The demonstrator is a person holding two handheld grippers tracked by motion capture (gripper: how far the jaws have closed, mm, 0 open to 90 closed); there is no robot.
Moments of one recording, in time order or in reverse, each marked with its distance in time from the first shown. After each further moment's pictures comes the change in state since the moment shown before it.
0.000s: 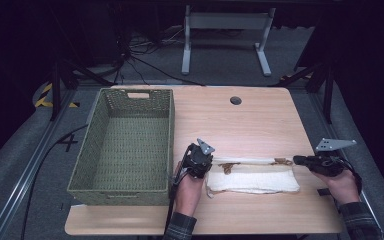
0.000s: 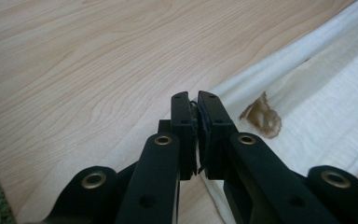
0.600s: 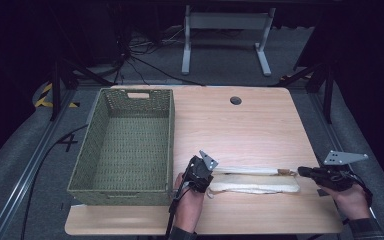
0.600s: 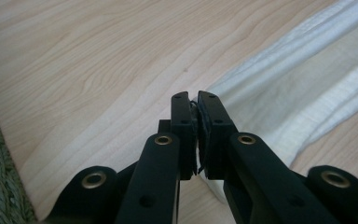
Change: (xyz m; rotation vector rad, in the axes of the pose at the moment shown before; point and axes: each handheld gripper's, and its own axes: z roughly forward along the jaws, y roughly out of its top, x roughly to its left) left arm -0.023 -0.020 -0.017 0.023 0.044 0.041; right arm 0.030 -0.017 -0.027 -0.027 0.019 -0.016
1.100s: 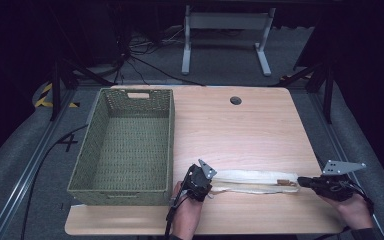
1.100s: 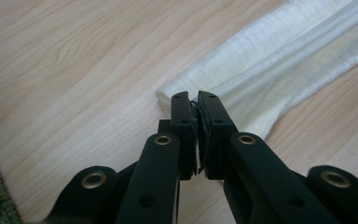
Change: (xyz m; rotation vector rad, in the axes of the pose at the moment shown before) left arm -0.008 -0.021 -0.001 0.041 -0.042 -0.002; right arm 0.017 -0.016 -0.001 0.054 0.033 -0.013
